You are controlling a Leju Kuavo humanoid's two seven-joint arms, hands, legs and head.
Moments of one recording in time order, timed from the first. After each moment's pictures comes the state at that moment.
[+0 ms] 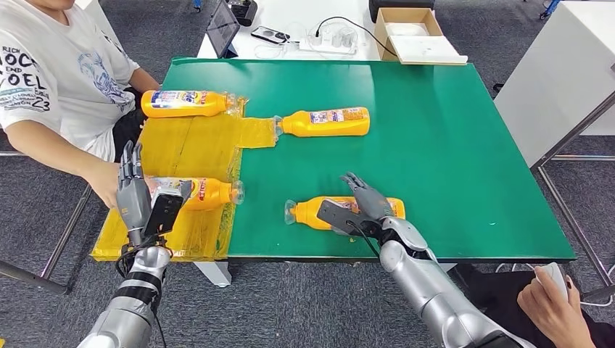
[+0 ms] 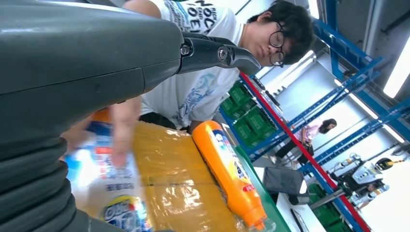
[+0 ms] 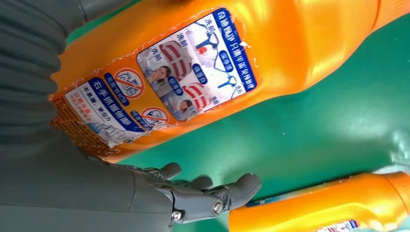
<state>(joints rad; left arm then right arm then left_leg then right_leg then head) -0.43 -0.11 0.09 -0.85 -0.59 0.70 -0.70 -0.53 -0.03 0.46 -0.78 0.63 -0.06 -0.14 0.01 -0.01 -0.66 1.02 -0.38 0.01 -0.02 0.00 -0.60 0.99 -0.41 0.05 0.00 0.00</state>
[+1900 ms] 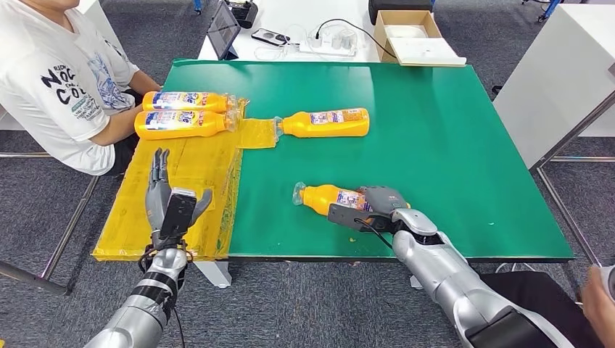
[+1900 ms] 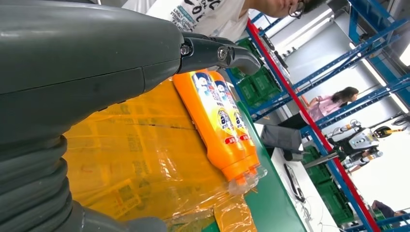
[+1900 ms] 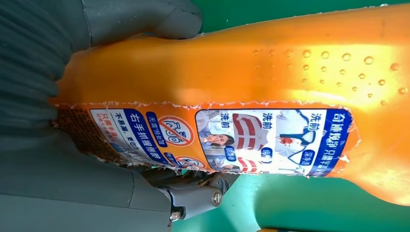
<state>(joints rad) -0.46 -0.12 -0.06 -0.75 -0.39 0.66 -0.70 -0.64 -0.11 0.62 -0.65 0.62 0.06 -0.07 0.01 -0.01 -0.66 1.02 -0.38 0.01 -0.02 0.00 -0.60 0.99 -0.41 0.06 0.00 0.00</state>
